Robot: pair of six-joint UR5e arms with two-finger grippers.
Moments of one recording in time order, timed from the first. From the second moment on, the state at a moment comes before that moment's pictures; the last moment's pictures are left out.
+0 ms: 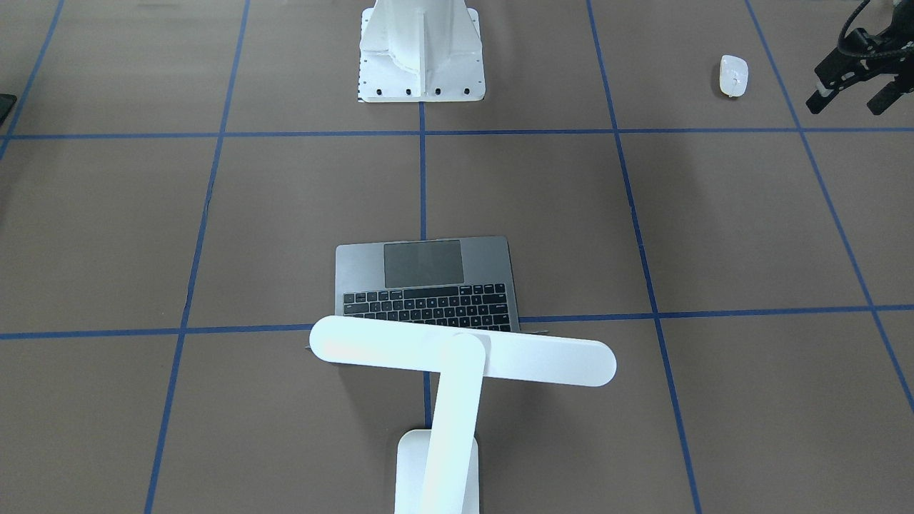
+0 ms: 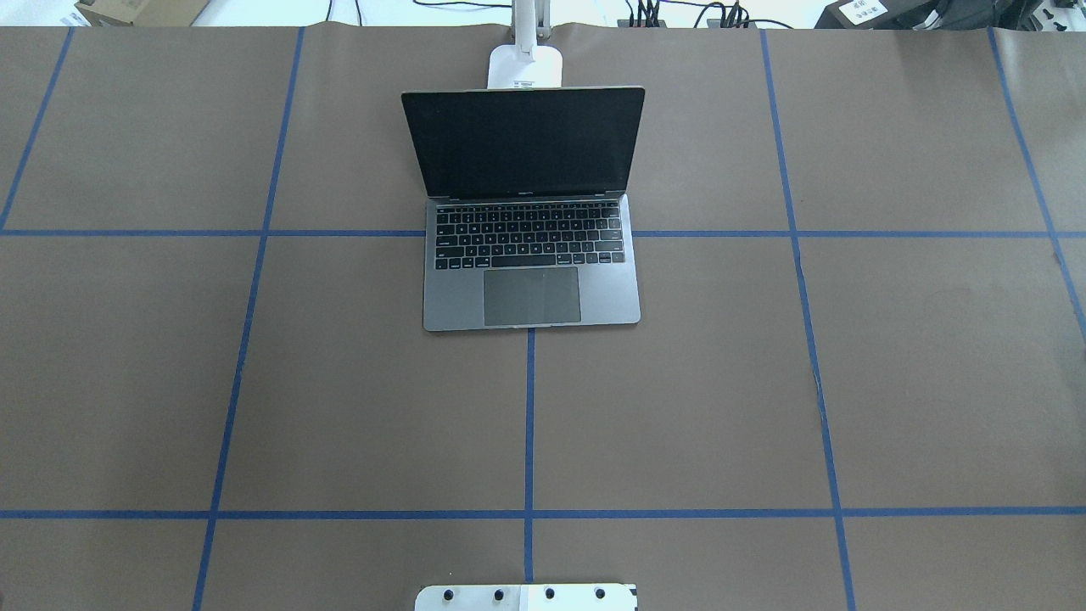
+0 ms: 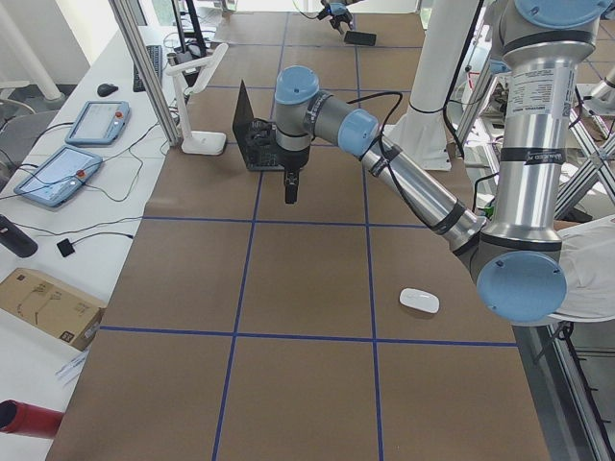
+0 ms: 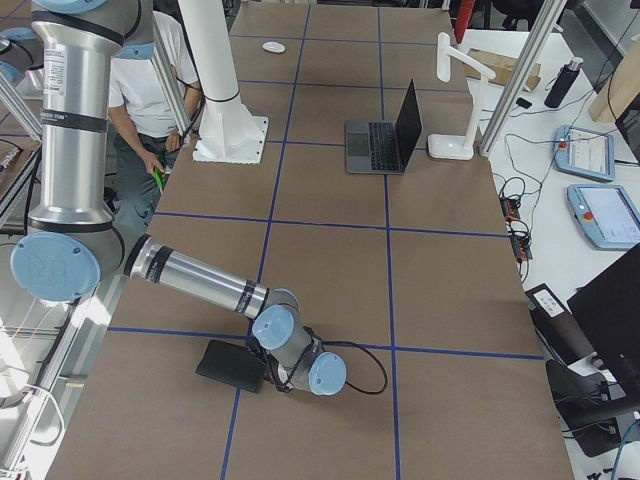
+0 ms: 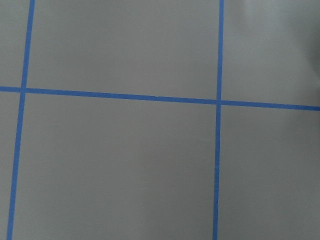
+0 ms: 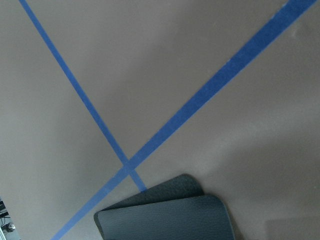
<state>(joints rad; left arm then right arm) -1.32 -1.60 -2.25 -1.32 -2.37 -0.54 1.40 -1.68 1.28 -2.03 2.52 -1.41</state>
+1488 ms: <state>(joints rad) -1.32 -1.59 -2.30 -1.31 -2.37 -0.56 1.38 -1.72 1.27 -2.02 2.51 -1.41</state>
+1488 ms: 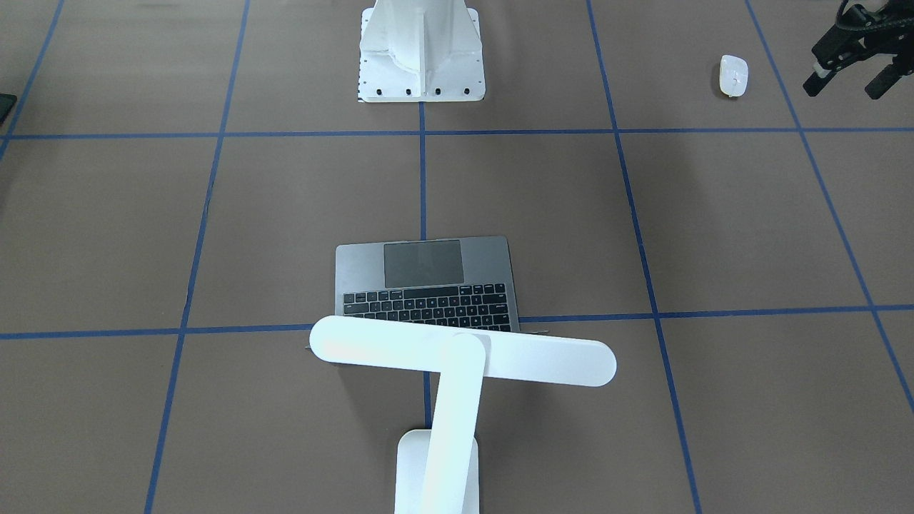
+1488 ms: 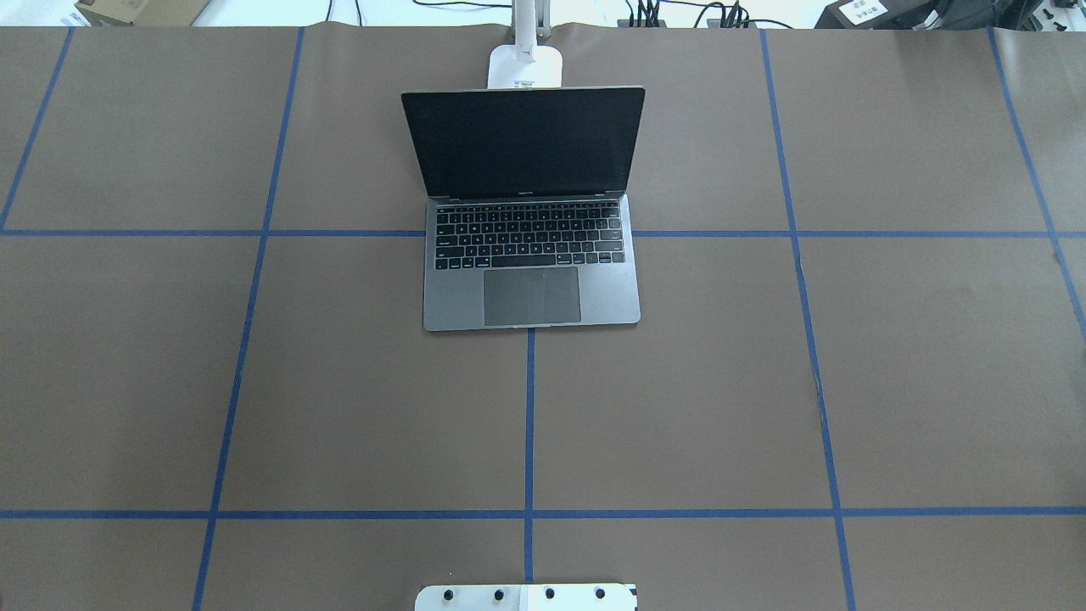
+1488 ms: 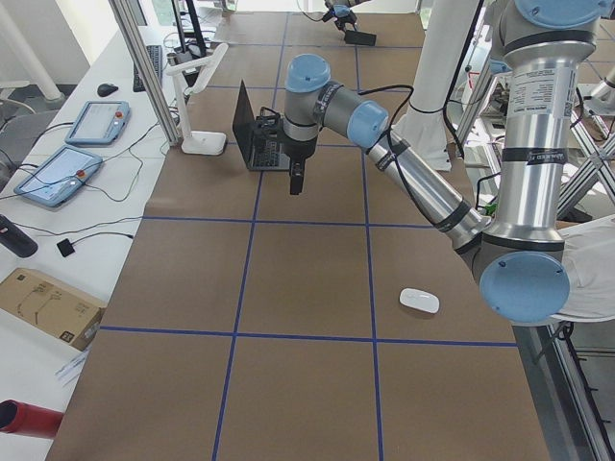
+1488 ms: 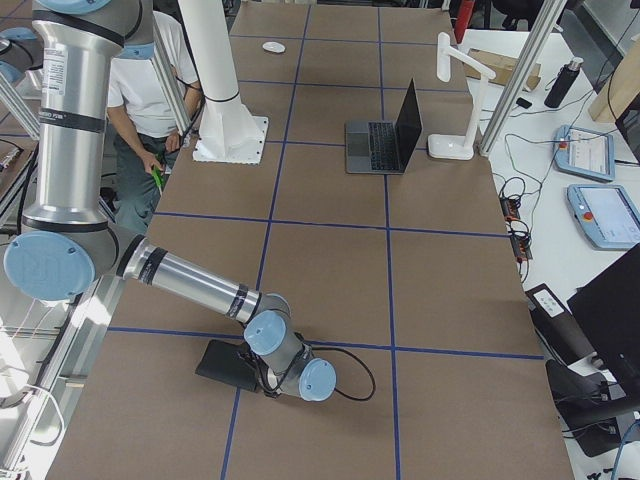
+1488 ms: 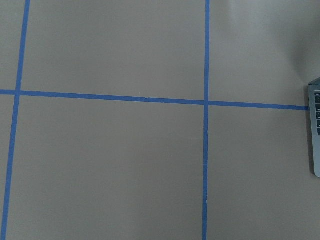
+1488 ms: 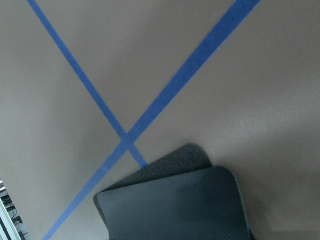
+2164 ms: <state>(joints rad) -1.32 -1.59 -2.32 -1.31 -2.37 -0.59 1.38 -1.73 1.31 -2.10 2.52 -1.41</state>
